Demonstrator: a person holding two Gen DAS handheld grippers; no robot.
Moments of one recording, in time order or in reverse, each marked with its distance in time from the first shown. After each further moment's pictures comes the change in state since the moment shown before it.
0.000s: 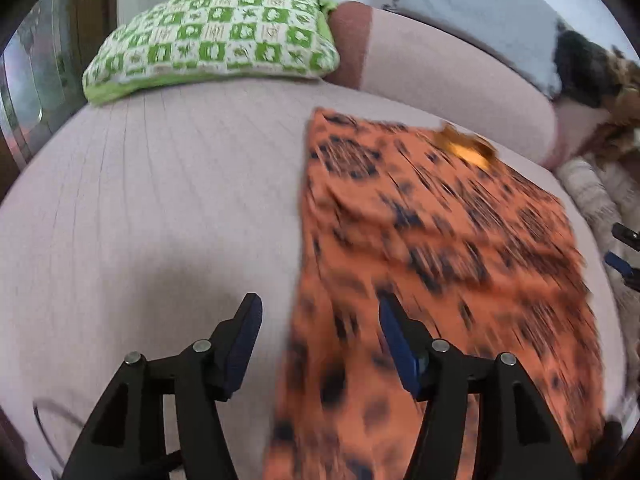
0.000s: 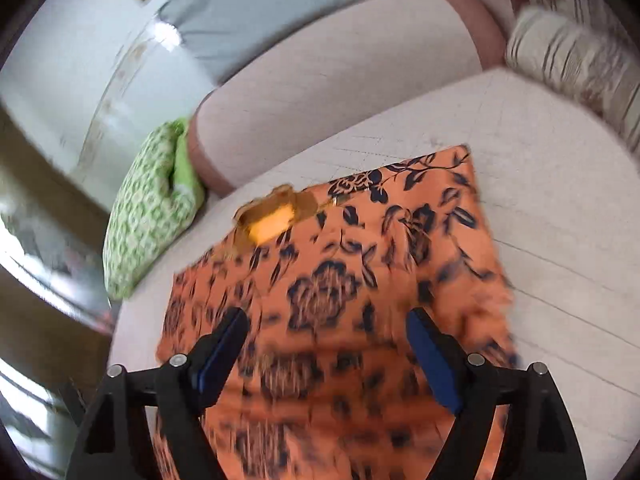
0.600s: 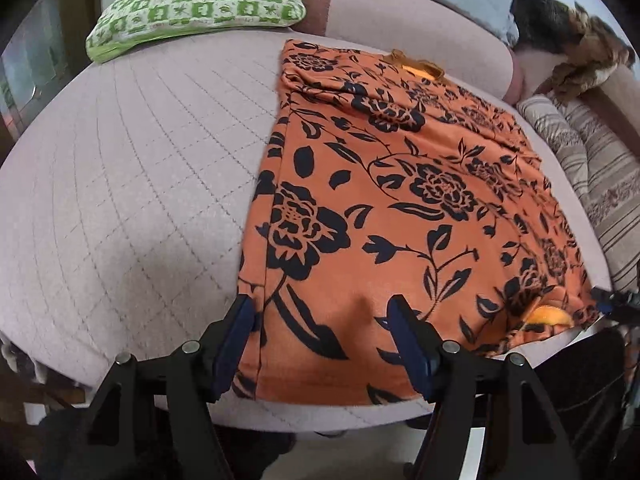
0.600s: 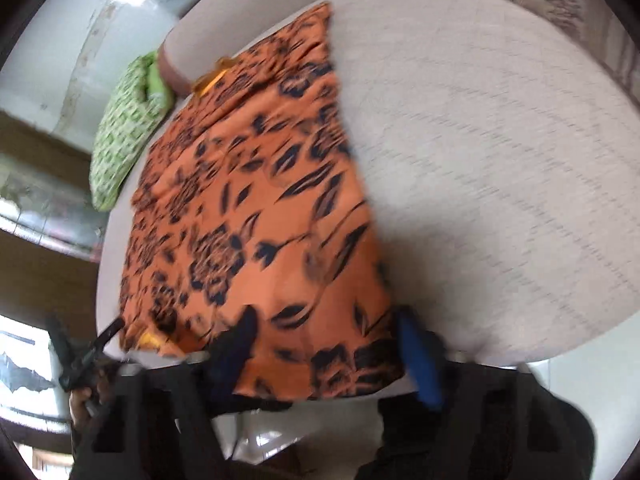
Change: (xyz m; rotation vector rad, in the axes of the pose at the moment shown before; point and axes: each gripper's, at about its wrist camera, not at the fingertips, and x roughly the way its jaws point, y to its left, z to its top) left arm -0.059 -0.004 -0.113 0.057 0.105 -0.042; right arm -0.082 -0.099 -0.169 0.109 0.284 -0.044
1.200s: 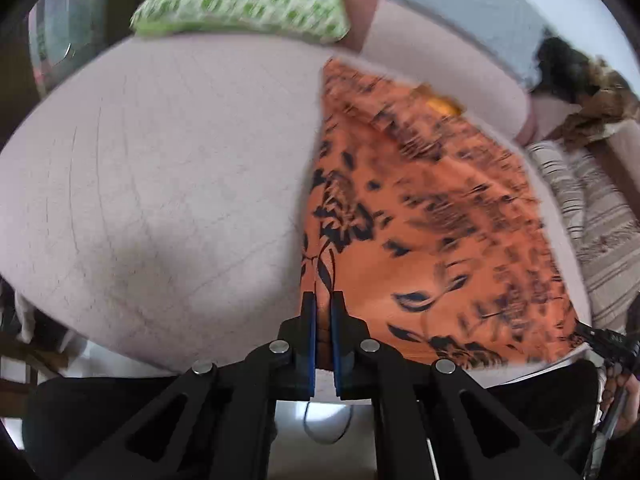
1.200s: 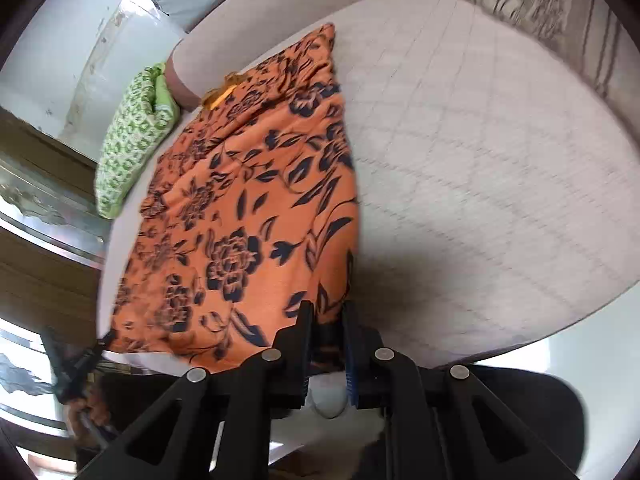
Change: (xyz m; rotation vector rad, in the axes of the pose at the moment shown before) left arm -0.017 0.036 -0.016 -0.157 0.023 -0.010; right arm -0.016 0.002 -0.007 -0.007 -0.071 -0.107
